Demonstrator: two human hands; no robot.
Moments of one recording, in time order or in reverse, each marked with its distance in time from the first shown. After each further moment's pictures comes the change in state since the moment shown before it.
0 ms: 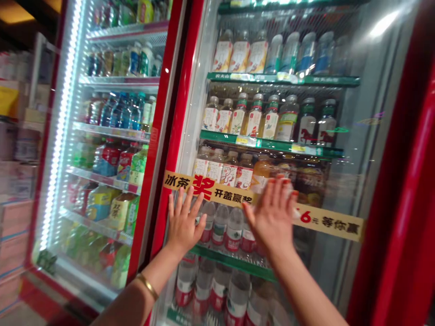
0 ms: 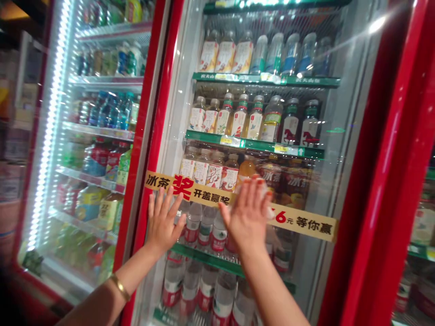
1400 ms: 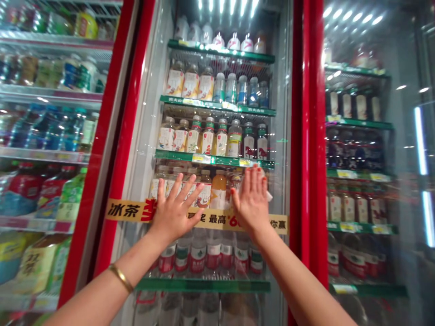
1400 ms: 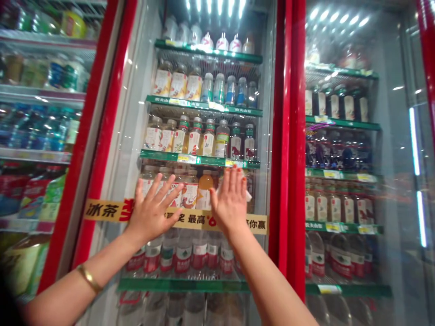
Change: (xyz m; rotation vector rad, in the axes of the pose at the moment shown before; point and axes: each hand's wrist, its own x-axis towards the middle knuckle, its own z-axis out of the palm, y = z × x) left_hand 0.135 0.062 0.012 -0.066 0.057 0.294; right_hand 0.054 0.099 -0.025 -0.148 -0.065 0.087
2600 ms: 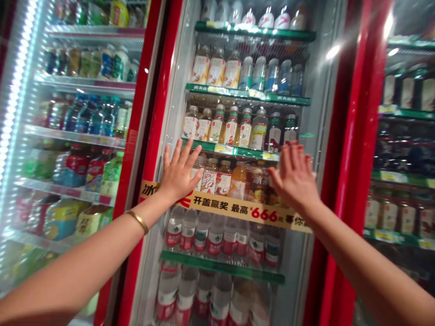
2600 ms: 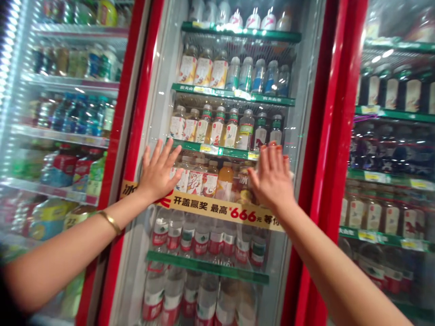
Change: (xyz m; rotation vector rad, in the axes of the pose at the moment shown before) left_hand 0.028 -0.081 -0.013 -0.012 -0.013 -0.115; right_hand 0.056 0.050 -0.027 0.012 -0.134 -0.070
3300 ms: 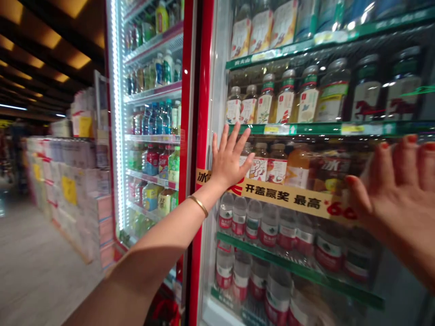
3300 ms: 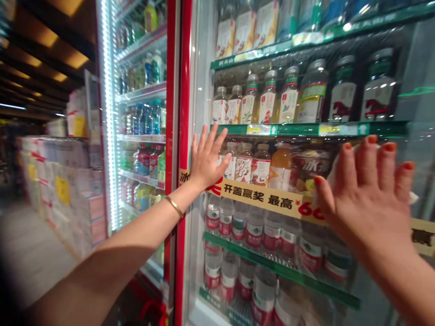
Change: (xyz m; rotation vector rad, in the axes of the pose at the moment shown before) left_hand -0.002 0.000 0.001 0.030 -0.007 0.003; right_hand -0.067 -0.066 0.019 0.177 0.204 -0.022
